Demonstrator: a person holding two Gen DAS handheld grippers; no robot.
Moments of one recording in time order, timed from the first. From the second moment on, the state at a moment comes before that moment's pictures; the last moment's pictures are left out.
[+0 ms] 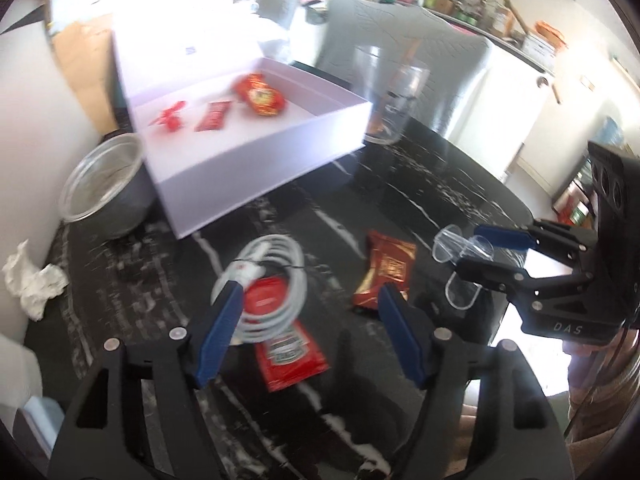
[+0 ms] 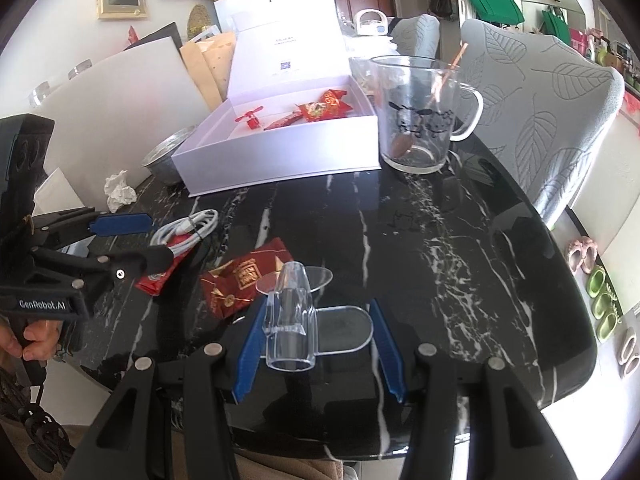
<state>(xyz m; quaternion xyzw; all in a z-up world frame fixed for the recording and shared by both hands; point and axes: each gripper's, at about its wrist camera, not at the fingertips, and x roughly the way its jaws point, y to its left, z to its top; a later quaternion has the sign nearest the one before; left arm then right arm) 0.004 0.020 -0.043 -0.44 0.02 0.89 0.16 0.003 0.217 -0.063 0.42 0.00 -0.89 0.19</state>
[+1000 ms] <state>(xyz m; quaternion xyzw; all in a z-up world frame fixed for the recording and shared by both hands) -0.037 -0.004 -0.058 -0.46 0.00 0.87 0.14 -0.023 0.198 -0.052 0.41 0.01 -0.89 0.22</state>
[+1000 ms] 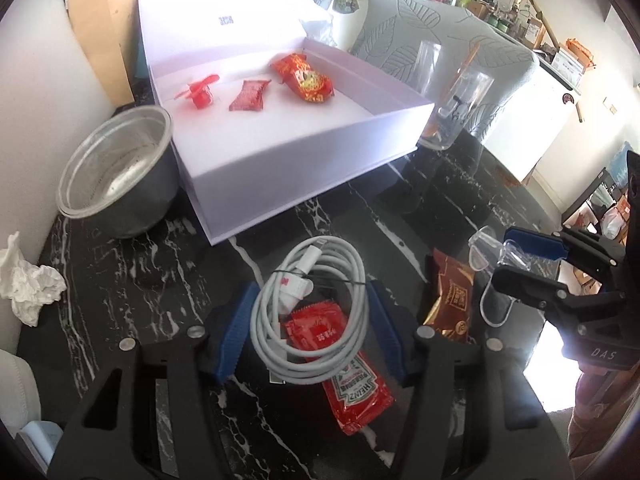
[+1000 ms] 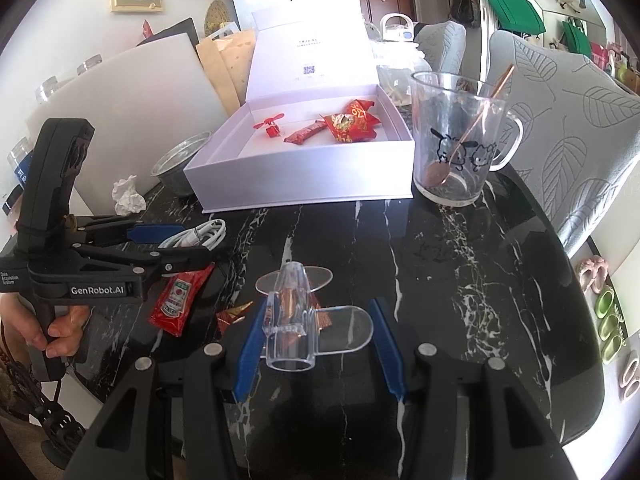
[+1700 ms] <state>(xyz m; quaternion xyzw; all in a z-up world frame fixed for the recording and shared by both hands) -0.036 -0.010 0.053 -0.37 0.02 0.92 0.11 -0.046 0.171 0.046 0.32 0.04 -0.91 0.25</state>
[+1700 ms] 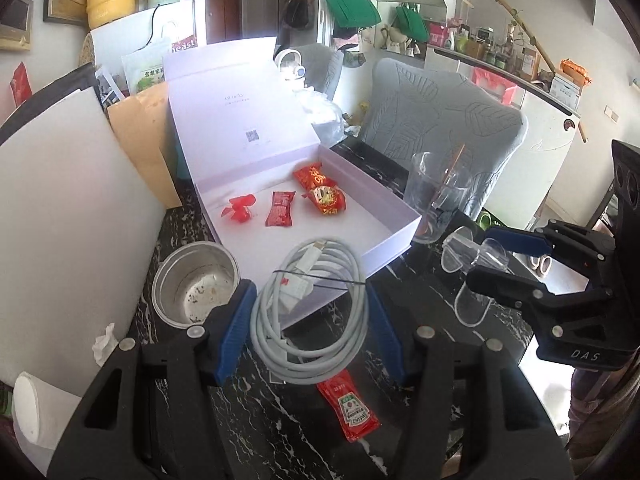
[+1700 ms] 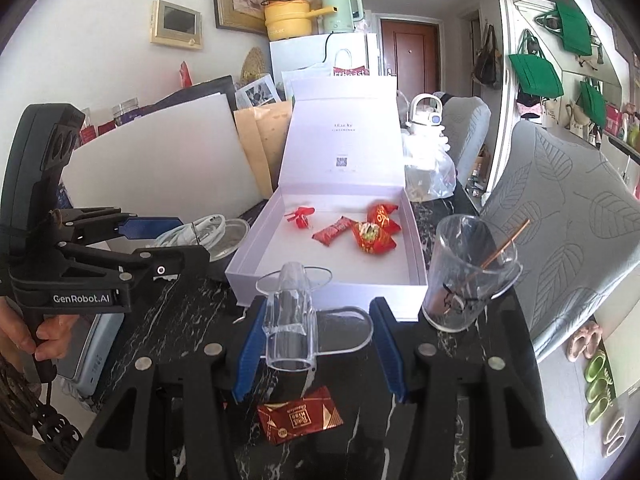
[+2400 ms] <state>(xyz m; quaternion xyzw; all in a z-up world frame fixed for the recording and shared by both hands) -0.146 -0.014 0.047 -0.40 0.00 0.91 0.10 -0.150 0.154 0.052 0.34 0.06 -0.91 0.23</state>
